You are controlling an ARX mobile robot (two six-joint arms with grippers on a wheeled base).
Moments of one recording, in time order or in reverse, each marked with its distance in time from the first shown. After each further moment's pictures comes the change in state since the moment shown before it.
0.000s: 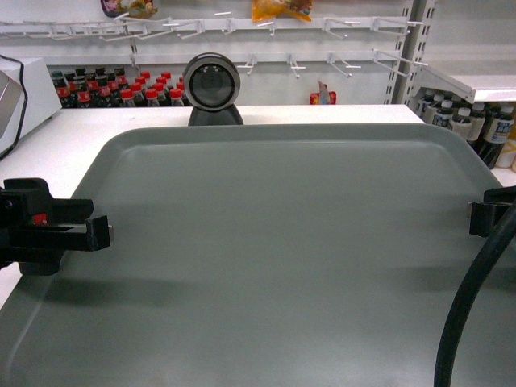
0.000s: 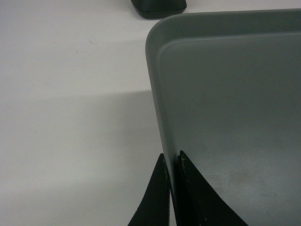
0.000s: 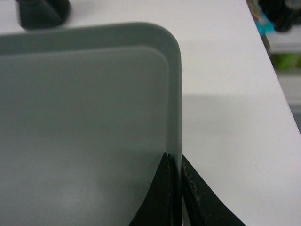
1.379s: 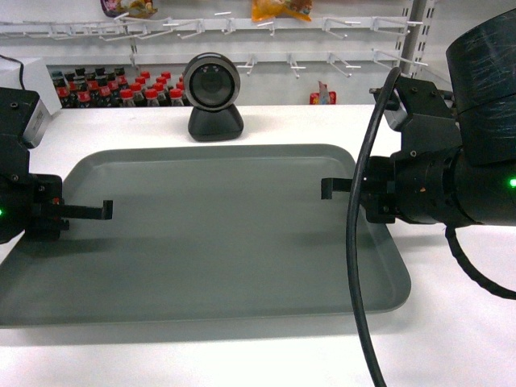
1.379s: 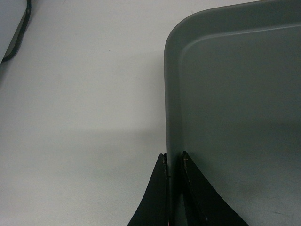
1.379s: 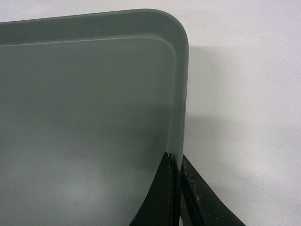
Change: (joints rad) left arm 0.127 0.341 0.283 -0.088 -0.220 0.124; right arm 0.094 0.487 0.442 -0.098 -0.124 0.075
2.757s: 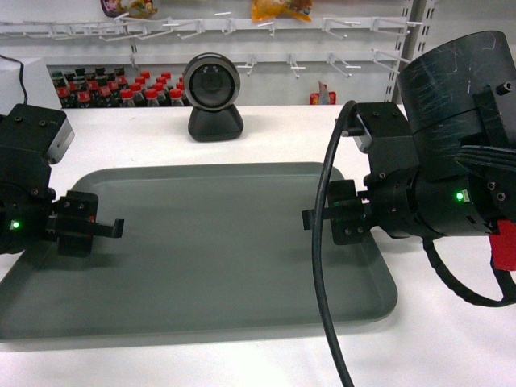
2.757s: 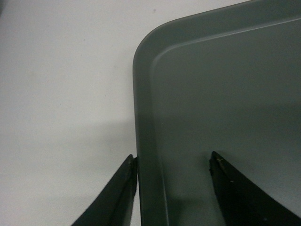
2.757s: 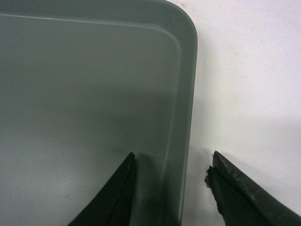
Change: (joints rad) left arm -0.010 0.049 0.028 -0.033 0.035 0.067; right arm 0.038 0.081 0.069 -0.101 0.080 -0.109
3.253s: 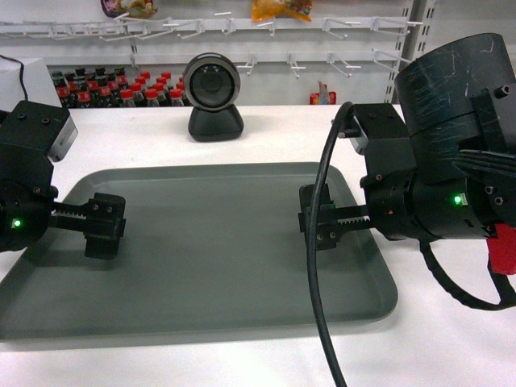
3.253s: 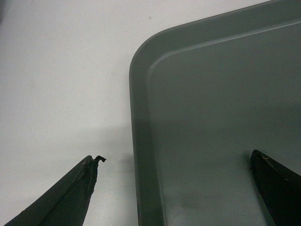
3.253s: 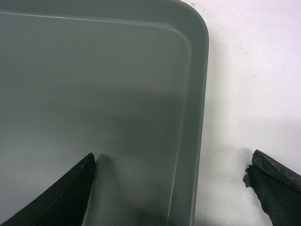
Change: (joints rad) left arm -0.003 -0.001 0.000 0.013 0.009 0.018; right arm 0.005 0.000 -0.007 0.012 -0.008 0.000
